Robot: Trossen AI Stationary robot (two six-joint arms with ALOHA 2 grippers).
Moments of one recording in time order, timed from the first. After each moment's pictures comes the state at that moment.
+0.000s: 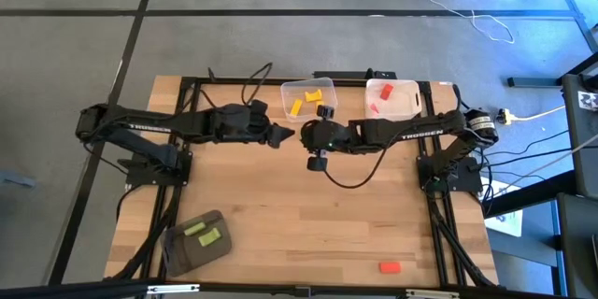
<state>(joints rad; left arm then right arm) 0.05 1.23 0.92 -0.01 -0.19 -1.00 0.04 1.66 1.32 -0.38 0.43 -0.17</state>
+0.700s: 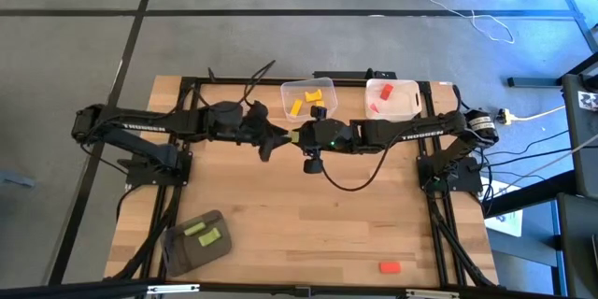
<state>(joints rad) 0.05 1.18 0.92 -0.03 -0.07 -0.58 0.05 1.66 1.32 -0.24 0.35 -0.24</state>
